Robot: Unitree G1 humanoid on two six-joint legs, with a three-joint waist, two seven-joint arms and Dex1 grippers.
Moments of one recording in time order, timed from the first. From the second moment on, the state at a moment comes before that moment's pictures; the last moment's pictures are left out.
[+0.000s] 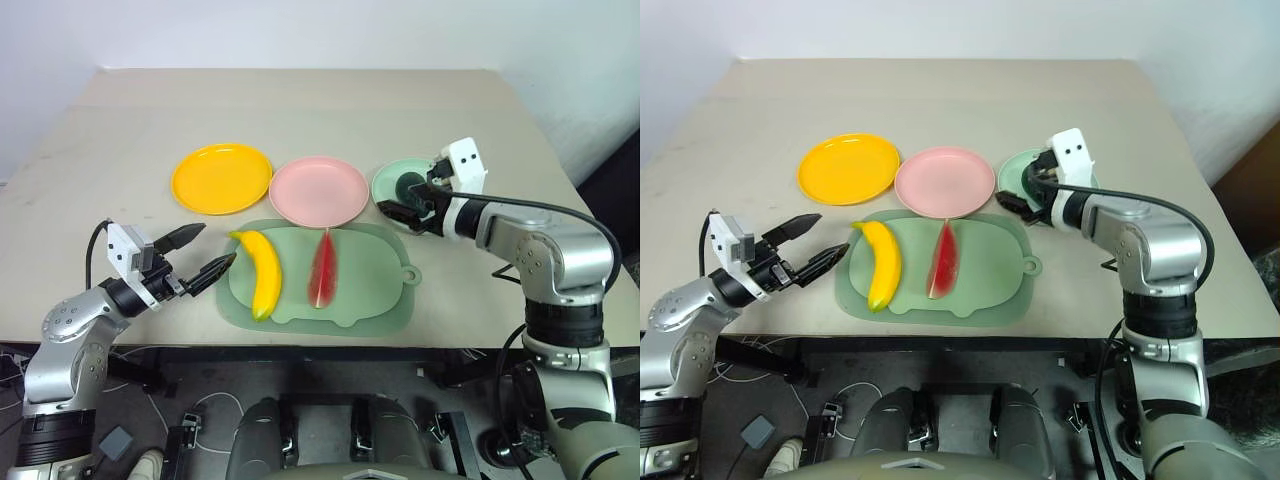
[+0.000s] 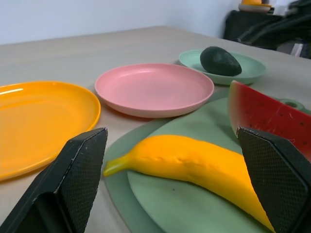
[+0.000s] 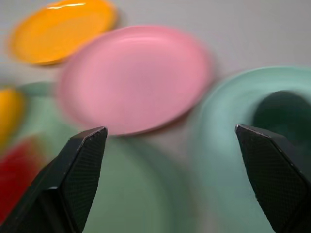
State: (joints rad) left arm -0.09 0.60 0.29 -0.10 -0.58 0.19 -0.92; right arm -0.66 -0.43 -0.15 -0.30 0.47 1.31 0.49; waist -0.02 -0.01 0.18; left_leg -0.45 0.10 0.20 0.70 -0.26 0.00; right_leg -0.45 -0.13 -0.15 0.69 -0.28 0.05
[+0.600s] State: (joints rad) left arm -0.11 0.61 0.26 -0.06 -0.58 0.20 -1.00; right arm -0.63 -0.23 -0.19 -0.34 0.97 1.61 0.05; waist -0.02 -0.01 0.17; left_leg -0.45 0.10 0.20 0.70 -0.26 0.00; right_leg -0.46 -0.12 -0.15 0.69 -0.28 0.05
